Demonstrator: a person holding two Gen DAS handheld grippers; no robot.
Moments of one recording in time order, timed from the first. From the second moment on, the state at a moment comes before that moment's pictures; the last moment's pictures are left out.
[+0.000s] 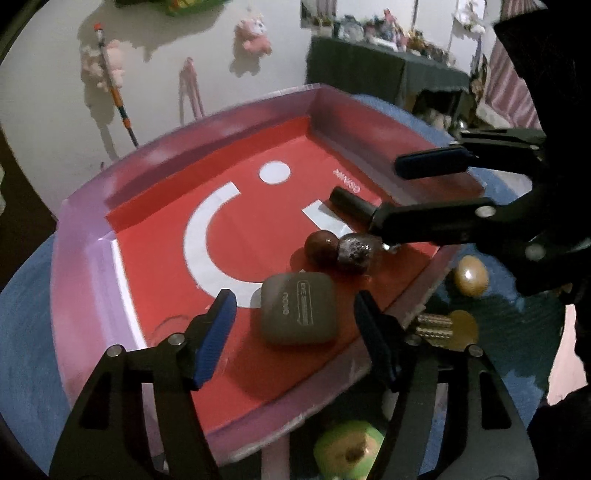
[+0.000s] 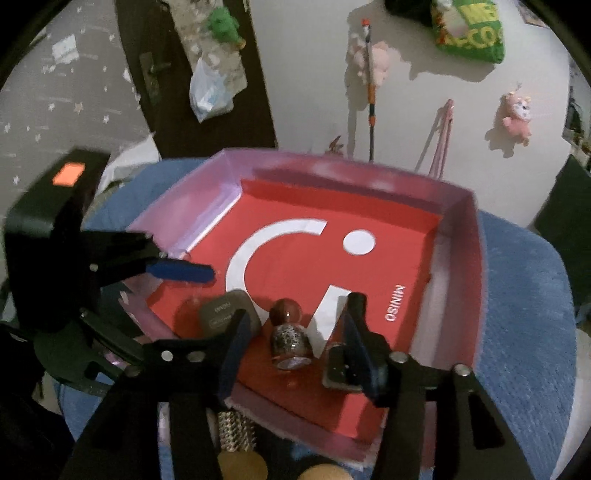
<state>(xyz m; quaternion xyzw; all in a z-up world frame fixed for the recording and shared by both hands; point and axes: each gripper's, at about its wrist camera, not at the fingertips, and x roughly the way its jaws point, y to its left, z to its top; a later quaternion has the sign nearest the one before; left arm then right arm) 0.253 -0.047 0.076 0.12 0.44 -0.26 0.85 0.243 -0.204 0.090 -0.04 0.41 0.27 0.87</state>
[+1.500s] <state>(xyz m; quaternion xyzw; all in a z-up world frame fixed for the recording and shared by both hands) 0.071 0.008 0.049 -0.04 0.31 -0.10 0.95 0.044 -0.222 0.053 0.01 0.29 0.10 0.95</state>
